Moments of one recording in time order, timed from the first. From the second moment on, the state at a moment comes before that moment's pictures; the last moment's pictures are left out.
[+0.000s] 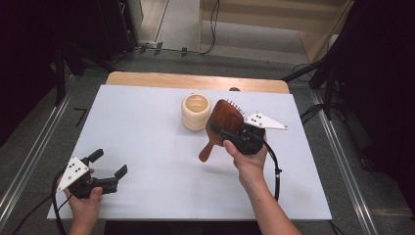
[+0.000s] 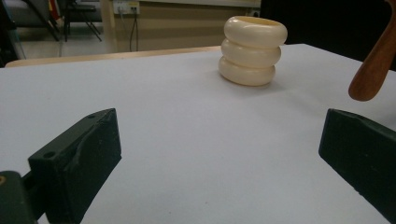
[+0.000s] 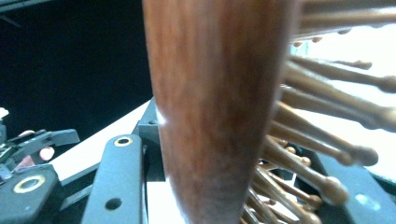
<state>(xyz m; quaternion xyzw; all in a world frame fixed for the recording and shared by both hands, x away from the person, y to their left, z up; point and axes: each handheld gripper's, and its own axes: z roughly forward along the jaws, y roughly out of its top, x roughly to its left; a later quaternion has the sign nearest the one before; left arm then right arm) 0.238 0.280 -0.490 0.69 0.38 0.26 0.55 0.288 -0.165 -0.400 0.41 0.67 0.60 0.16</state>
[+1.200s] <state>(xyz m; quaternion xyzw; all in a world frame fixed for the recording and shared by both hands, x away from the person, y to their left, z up) 0.239 0.279 -0.490 0.70 0.38 0.26 0.55 0.326 -0.166 -0.362 0.41 0.66 0.60 0.19</state>
